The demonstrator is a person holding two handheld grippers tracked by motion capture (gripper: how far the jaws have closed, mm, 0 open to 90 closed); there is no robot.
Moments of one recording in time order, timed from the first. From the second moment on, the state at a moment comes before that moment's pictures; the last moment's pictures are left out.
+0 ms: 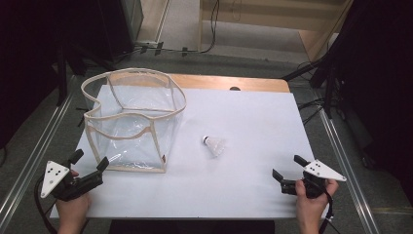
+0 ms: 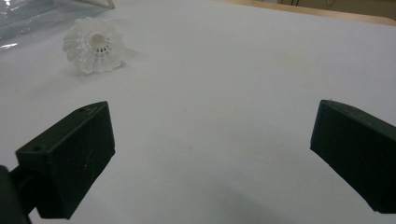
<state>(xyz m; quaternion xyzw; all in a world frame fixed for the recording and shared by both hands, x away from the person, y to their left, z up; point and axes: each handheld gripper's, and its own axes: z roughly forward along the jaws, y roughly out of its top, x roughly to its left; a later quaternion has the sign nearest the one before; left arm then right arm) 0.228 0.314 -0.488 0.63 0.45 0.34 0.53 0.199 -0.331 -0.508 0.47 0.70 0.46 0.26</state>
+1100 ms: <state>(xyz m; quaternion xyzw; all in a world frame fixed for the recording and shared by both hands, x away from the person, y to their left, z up) 0.226 0.316 -0.488 0.63 0.46 0.34 0.54 0.221 -0.295 -0.454 0.43 0.73 0.46 0.25</state>
